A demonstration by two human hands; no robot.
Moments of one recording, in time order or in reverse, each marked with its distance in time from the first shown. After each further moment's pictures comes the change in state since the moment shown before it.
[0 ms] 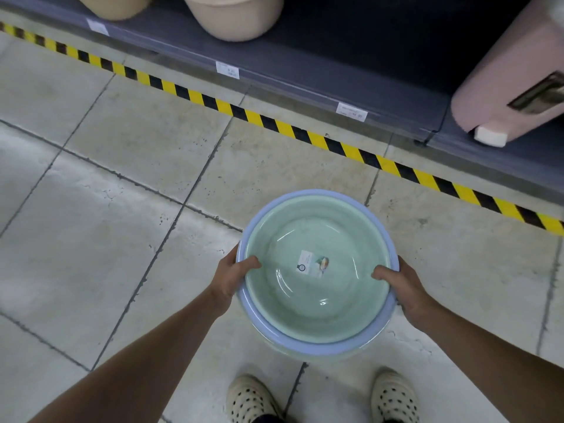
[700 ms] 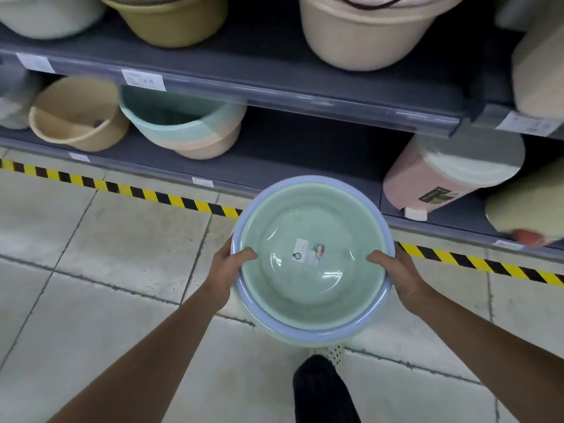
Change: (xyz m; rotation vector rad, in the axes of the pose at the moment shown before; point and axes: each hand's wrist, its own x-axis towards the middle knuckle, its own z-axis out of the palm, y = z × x) left_hand 0.001 0.332 0.064 0.051 -0.095 0.129; right_hand -0.026 -0.296 -0.019 0.137 0.127 -0.197
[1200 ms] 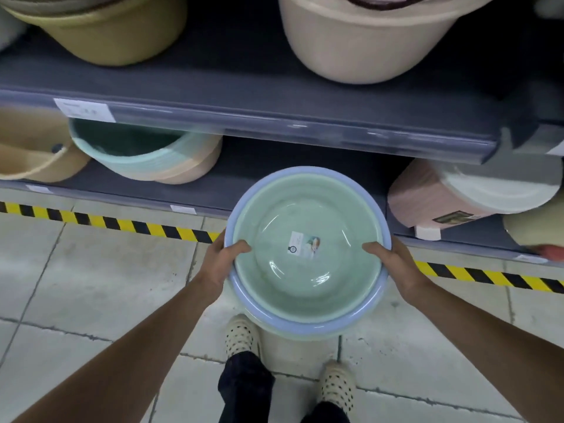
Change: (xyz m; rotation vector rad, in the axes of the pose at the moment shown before) left_hand 0.151 0.062 0.028 0.038 -0.024 -0.007; right_hand 0.147 -0.030 0.016 0.030 0.041 -0.016
